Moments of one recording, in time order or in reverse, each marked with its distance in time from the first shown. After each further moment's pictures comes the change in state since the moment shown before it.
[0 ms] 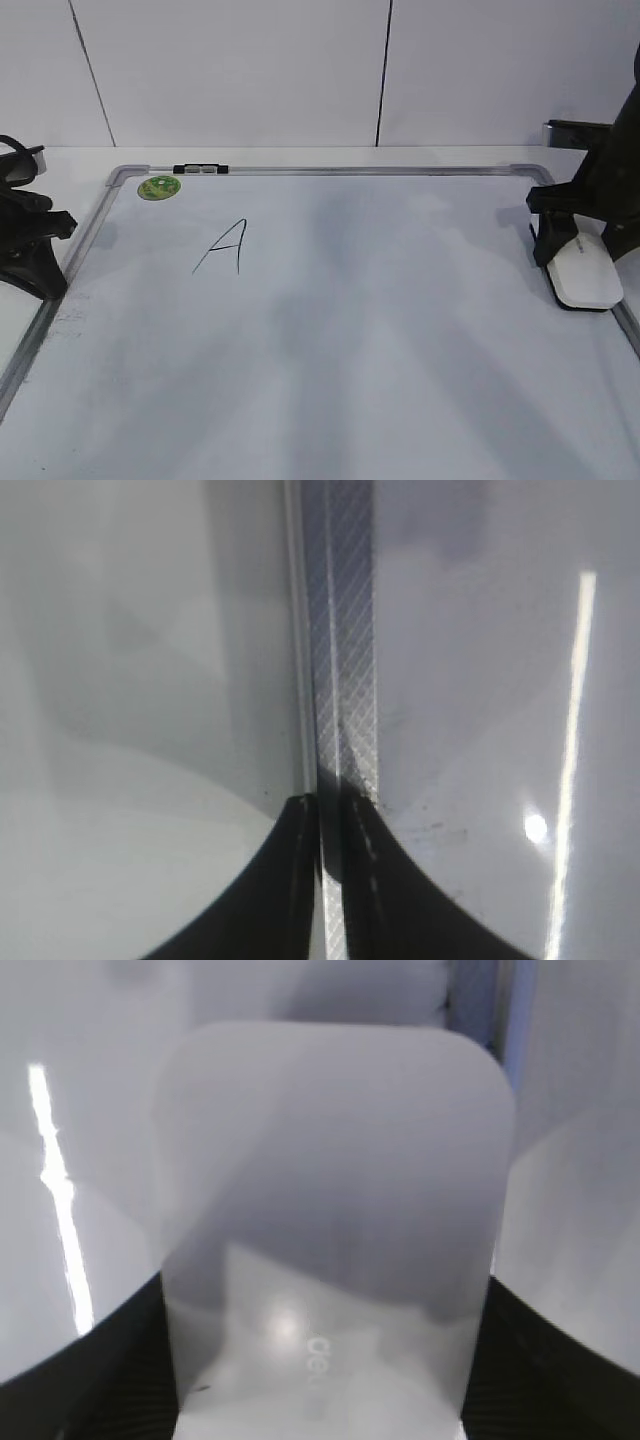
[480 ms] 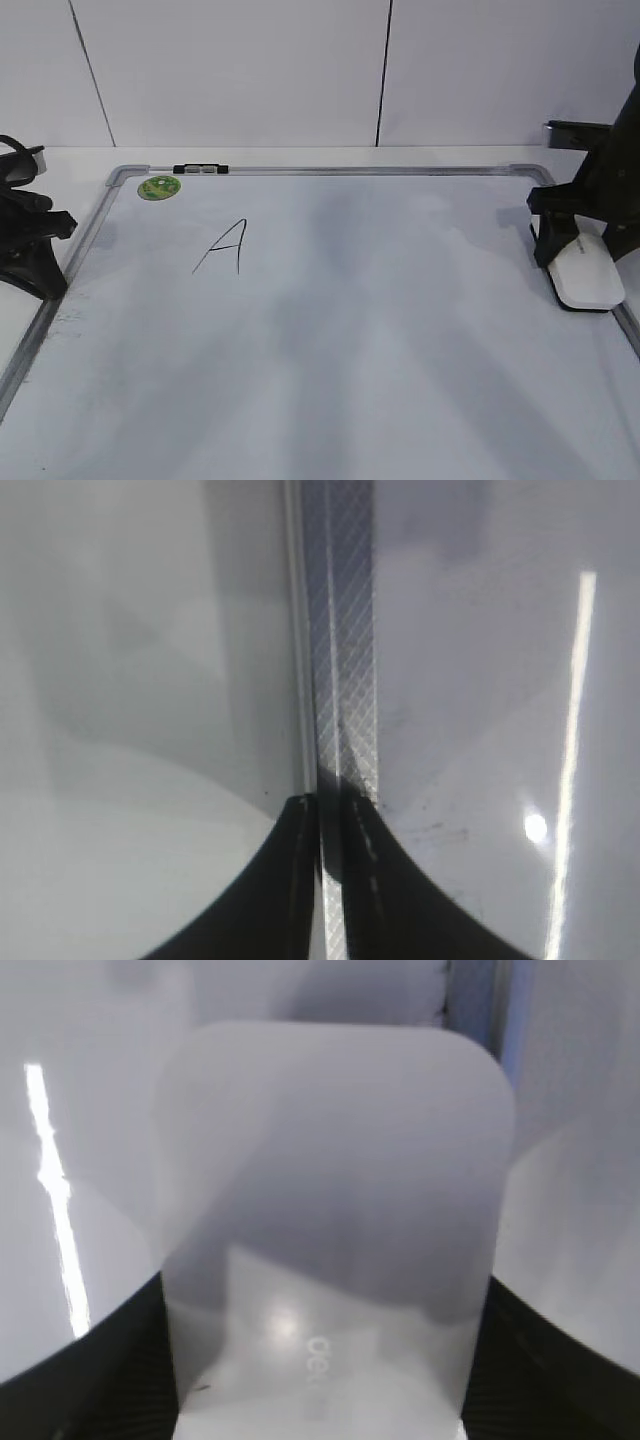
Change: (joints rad) left arm 0.000 0.000 0.000 0.000 0.000 0.000; right arm 0.000 0.000 0.000 -0.002 0.000 -0.004
